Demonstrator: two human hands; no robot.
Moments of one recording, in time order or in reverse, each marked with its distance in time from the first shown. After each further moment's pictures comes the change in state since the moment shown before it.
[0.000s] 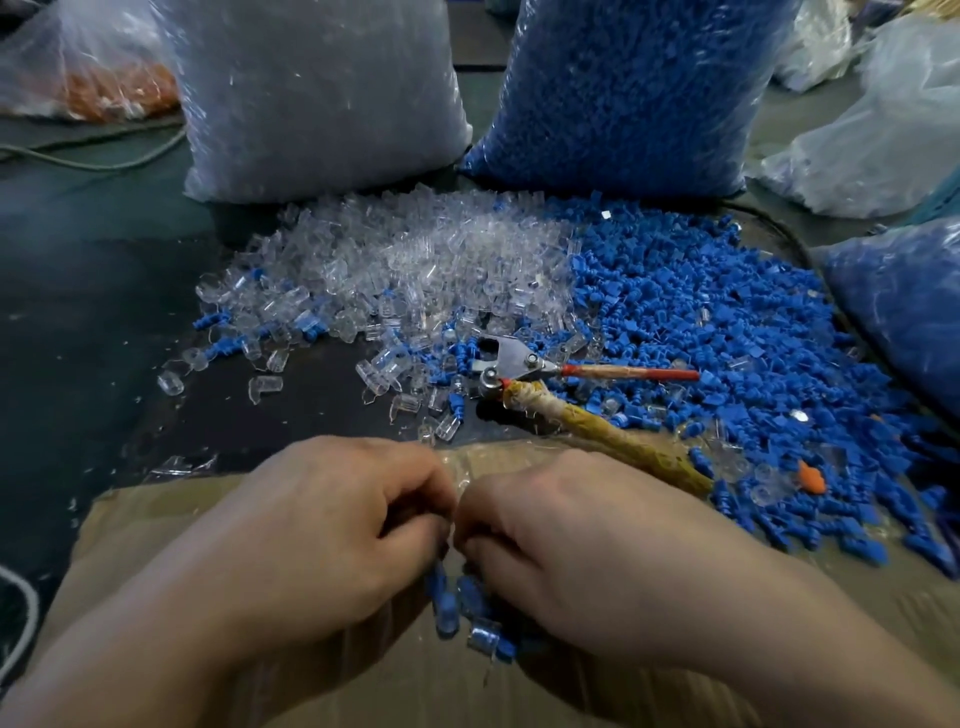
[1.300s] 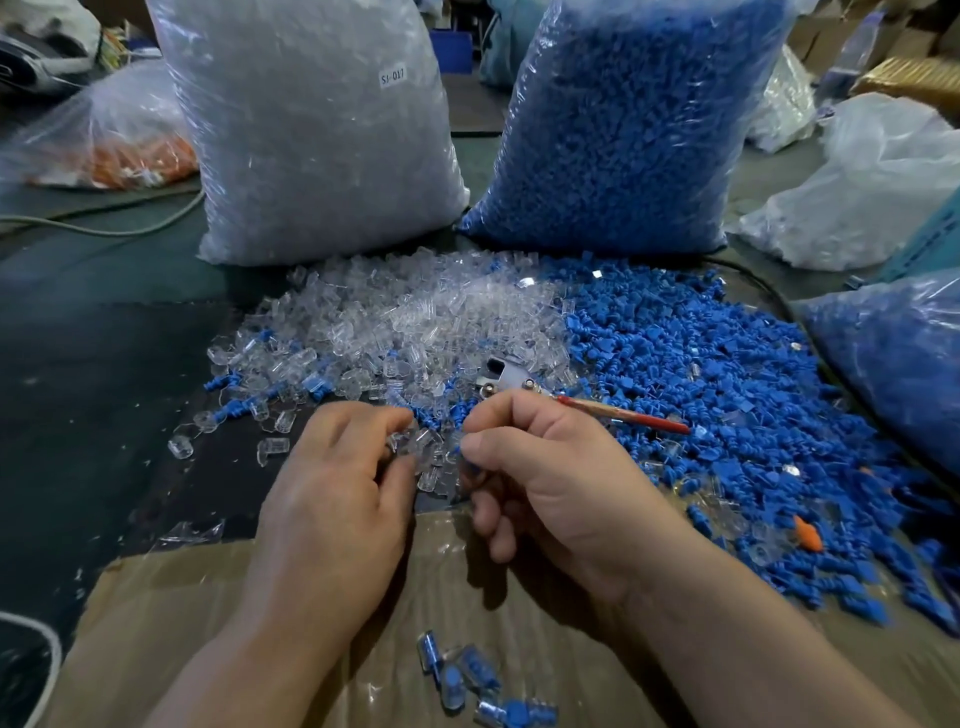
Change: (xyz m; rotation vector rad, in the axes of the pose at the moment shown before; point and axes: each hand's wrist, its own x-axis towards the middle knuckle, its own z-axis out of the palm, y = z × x) left_hand 0.029 -0.011 0.026 -0.062 0.659 -0.192; right_hand 0.046 0.021 0.010 1.555 0.343 0.114
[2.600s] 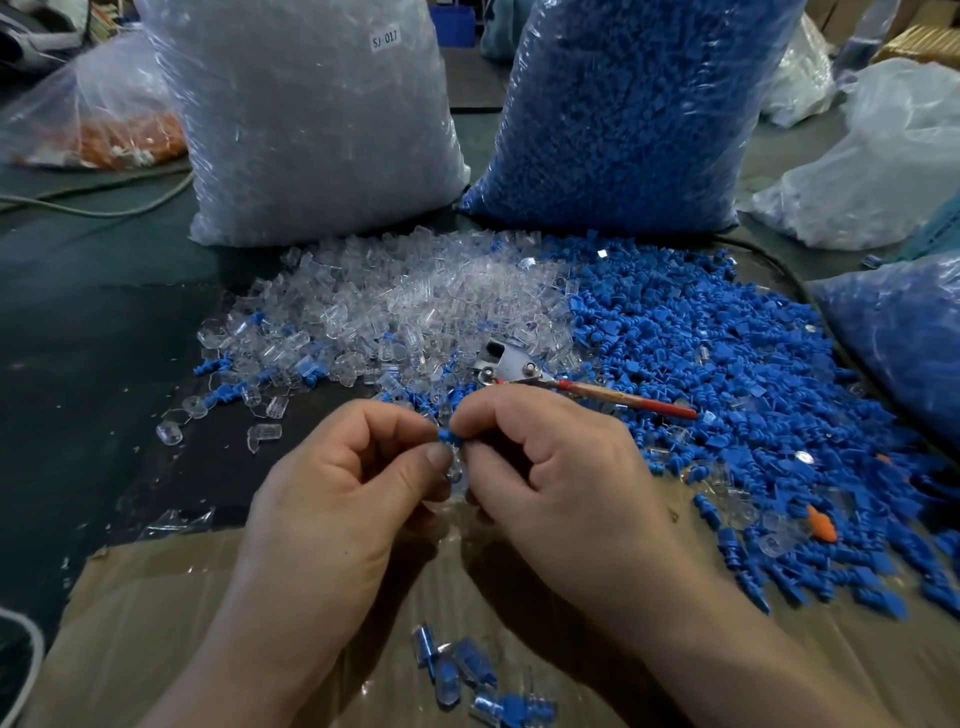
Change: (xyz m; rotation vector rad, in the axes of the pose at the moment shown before) left_hand -0.007 0.013 -0.001 -0.821 -0.129 -0.312; right_hand -0.015 0.001 0.002 -1.009 0.254 -0.600
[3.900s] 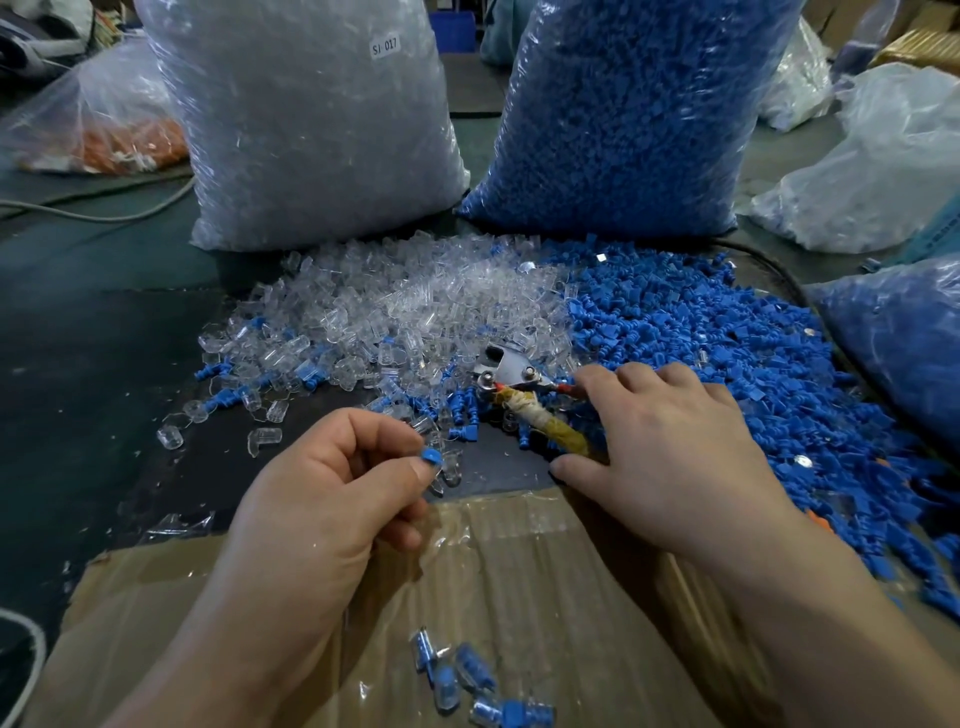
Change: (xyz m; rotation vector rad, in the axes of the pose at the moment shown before) left_hand 0.001 0.009 -0.008 -0.089 -0.027 -0.168; right_hand 0.014 0.034 -0.043 -0.879 -0.335 0.314
